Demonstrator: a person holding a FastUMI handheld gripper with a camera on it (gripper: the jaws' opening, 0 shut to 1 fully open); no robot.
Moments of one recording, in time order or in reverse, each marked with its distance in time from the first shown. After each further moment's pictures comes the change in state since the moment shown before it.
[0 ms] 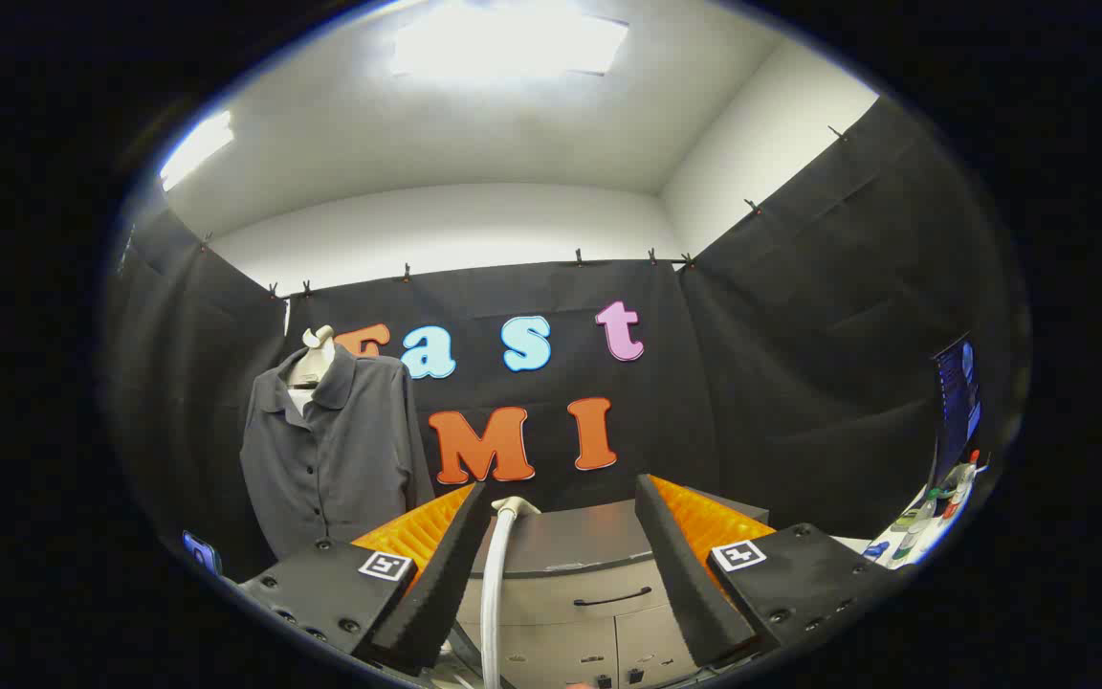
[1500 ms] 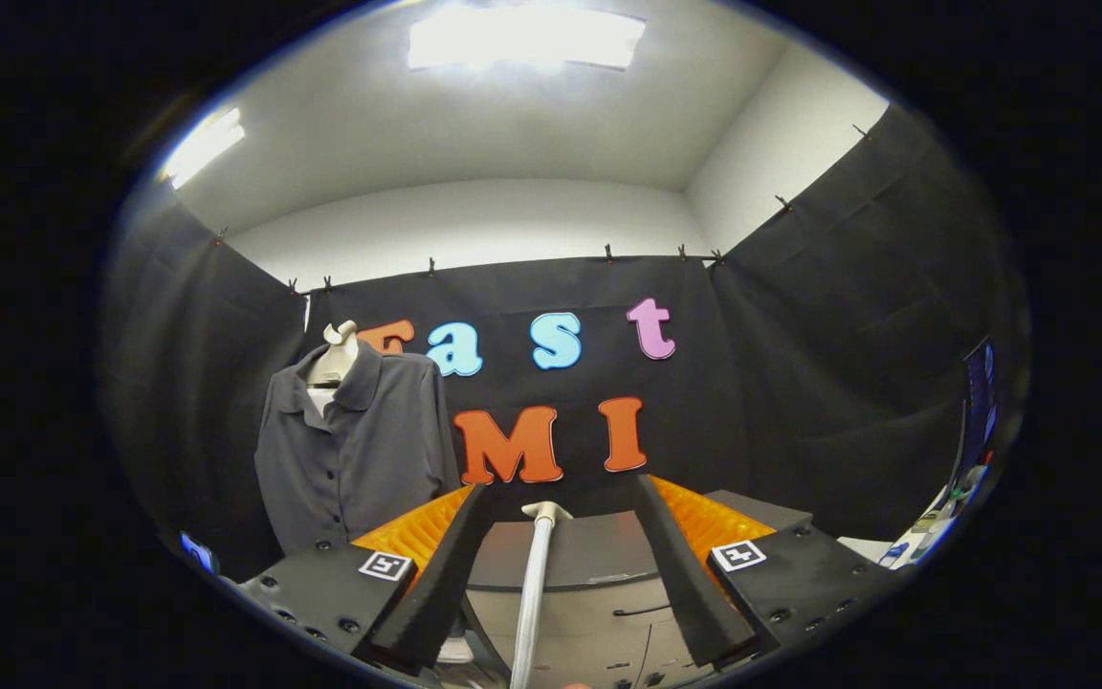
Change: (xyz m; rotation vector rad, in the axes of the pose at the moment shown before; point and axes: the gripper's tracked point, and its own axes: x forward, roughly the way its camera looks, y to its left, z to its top) arm 0.041 0.077 0.011 0.006 0.019 0.071
